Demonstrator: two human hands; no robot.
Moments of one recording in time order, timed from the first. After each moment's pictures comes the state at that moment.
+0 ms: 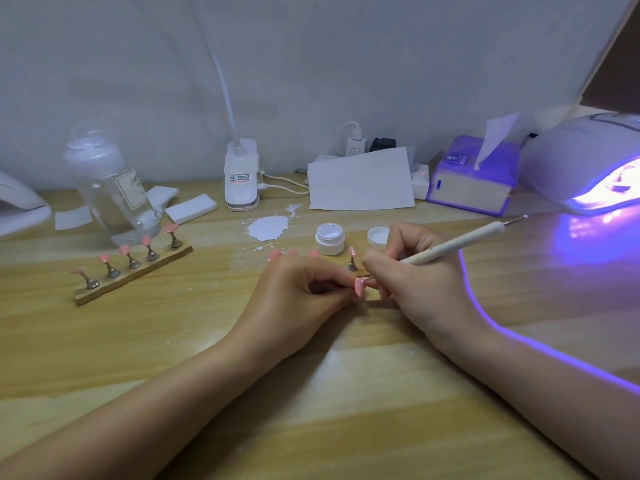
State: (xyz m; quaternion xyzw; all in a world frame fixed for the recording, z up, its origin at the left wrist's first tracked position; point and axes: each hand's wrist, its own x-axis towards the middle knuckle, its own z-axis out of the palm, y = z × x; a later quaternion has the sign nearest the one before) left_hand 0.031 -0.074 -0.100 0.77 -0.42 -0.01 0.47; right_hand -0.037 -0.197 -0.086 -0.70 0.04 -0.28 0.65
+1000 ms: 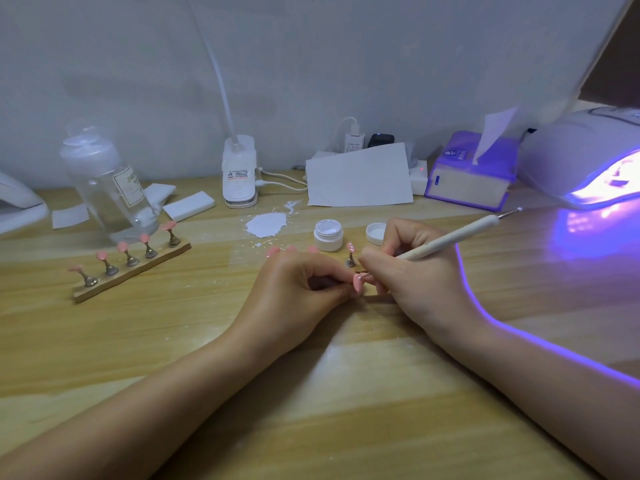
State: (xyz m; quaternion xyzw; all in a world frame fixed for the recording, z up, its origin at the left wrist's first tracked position) left_hand 0.030 -0.074 -0.098 0.76 -0.43 -0.02 0.48; right_hand -0.037 -0.195 -0.085 -0.70 0.03 -0.27 0.66
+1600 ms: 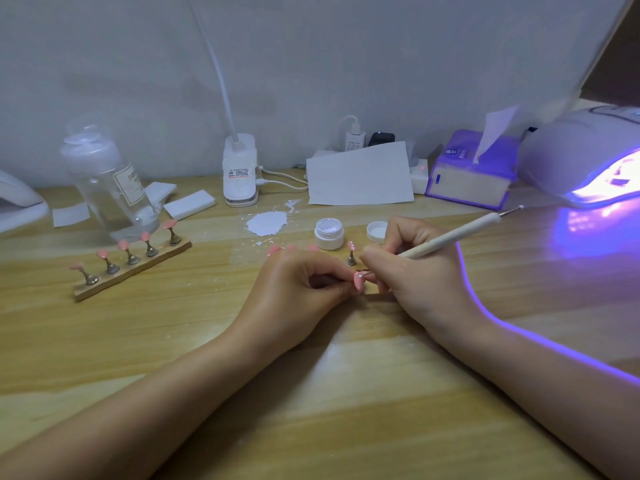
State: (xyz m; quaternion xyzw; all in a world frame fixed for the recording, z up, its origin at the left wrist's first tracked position) left_hand 0.031 -0.074 -0.099 0.76 -0.43 -0.02 0.49; right_hand -0.036 -0.196 -0.086 -0.70 0.04 -0.27 0.66
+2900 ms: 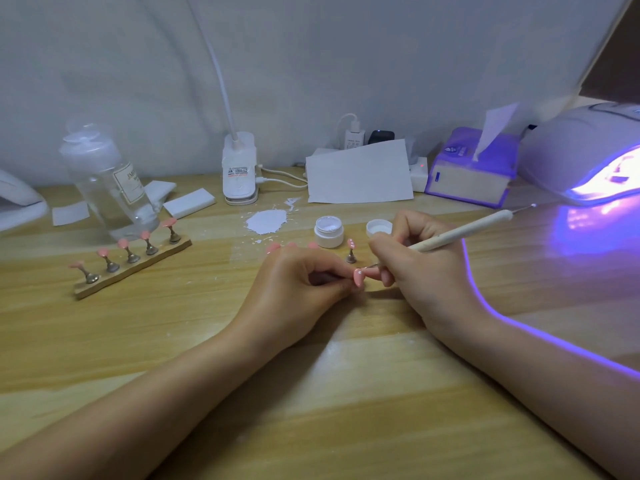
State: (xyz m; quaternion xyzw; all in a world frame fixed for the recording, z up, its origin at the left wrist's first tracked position) left_hand 0.030 -0.075 -0.099 0.76 -0.43 -0.02 0.49; right_hand -0.036 -0.197 -0.086 -0.68 0.06 -0.30 0.66
